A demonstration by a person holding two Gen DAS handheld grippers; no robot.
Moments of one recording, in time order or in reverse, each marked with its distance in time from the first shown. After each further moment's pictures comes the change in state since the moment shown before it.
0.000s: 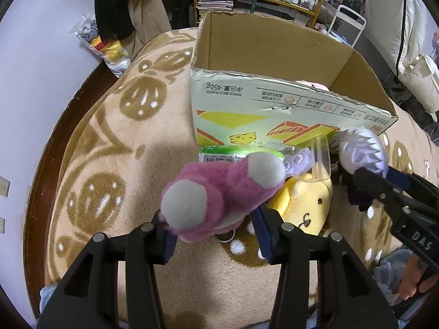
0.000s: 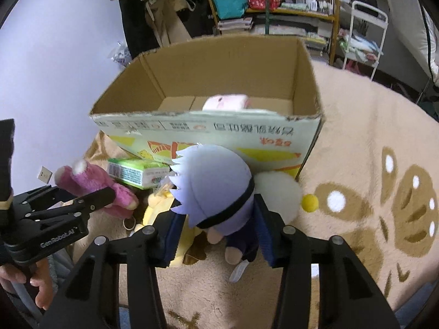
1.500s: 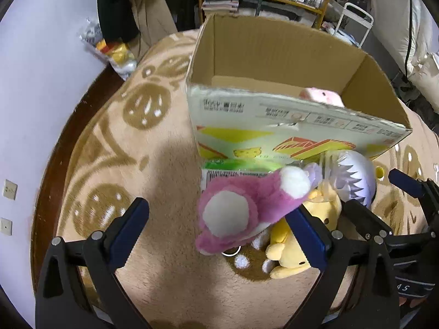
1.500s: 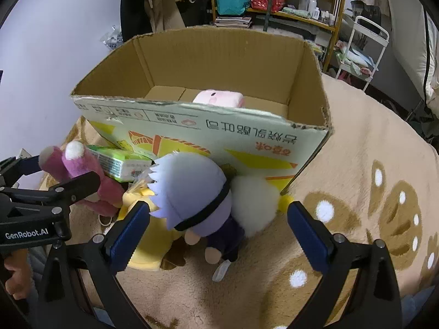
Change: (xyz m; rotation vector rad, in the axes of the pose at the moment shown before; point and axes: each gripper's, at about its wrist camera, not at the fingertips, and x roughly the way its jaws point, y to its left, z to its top) left arm 0.016 -0.003 0.017 0.012 0.017 0.058; right arm 0.026 0.008 0.002 -0.103 0.051 -0.123
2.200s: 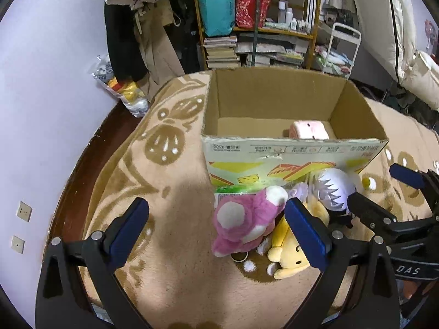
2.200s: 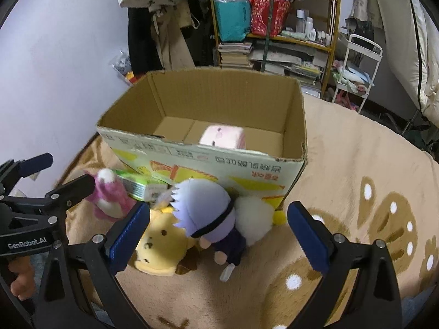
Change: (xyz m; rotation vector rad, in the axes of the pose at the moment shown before) left arm -0.053 -0.006 -0.006 0.061 -0.190 0.059; right arm -0.036 -0.002 0.003 0.014 -0.127 0.001
